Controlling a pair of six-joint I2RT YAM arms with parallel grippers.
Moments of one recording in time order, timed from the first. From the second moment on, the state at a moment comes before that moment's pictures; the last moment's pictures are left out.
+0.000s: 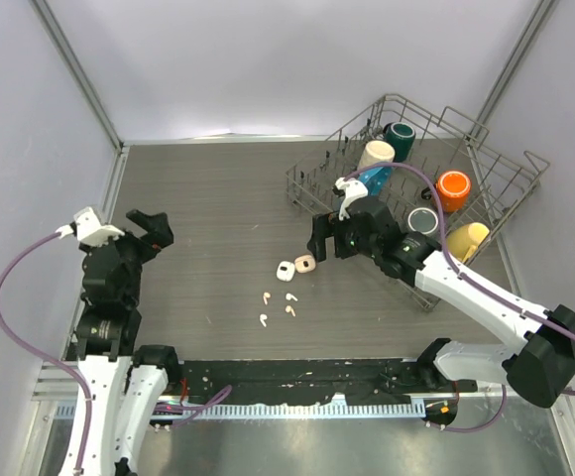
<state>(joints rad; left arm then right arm) -0.04 0.54 0.73 -0.36 -0.20 -0.48 0.71 1.19 0.97 -0.36 0.06 0.33</state>
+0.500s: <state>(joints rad) -0.04 0.52 0.75 -0.38 0.04 -0.32 0.71 1.15 0.93 -0.21 -0.06 0.50</state>
